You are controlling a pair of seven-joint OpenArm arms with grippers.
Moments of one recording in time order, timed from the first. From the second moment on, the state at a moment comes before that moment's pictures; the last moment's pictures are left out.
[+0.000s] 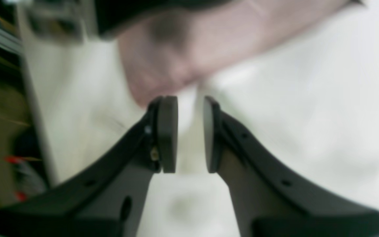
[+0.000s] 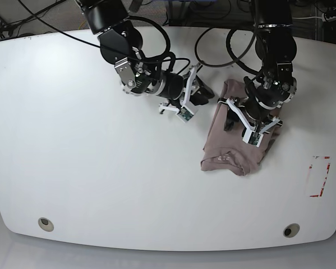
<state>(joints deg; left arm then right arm) 3.2 -5.1 -7.6 97.6 -8.7 -25.6 41.5 0.2 5.3 -24.9 88.7 23.2 28.3 -40.2</state>
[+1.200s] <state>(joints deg) -0.8 -33.1 -27.5 59.4 -10.8 -34.1 28.3 -7.4 12.9 -11.1 102.1 22.7 28.3 -43.2</state>
